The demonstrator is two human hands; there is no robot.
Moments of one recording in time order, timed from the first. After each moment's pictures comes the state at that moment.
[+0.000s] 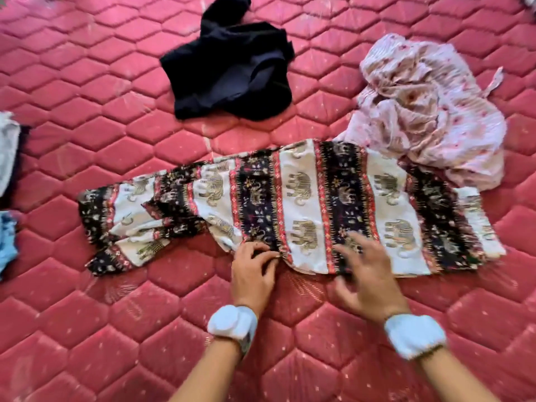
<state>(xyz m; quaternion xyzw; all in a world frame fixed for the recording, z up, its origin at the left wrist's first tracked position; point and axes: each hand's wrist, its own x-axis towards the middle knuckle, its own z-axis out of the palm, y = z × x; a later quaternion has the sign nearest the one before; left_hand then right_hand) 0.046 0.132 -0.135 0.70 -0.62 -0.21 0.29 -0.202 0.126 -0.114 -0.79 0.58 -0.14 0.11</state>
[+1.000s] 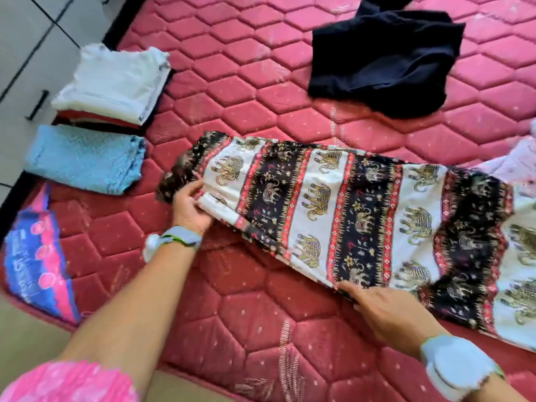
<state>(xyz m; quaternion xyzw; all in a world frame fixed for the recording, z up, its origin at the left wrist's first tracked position) 0.322 0.115 -0.085 0.49 0.06 -0.50 0.71 -0.063 0.126 -0.096 -0.93 0.28 0.15 0.19</state>
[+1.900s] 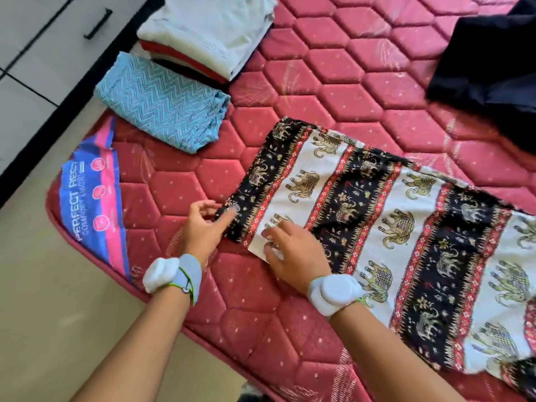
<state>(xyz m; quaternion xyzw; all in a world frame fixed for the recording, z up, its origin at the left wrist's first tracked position) 0.396 0.257 -0.124 0.84 -0.04 -0.29 0.45 0.224 0.159 -0.117 -0.92 0.24 0.00 0.32</state>
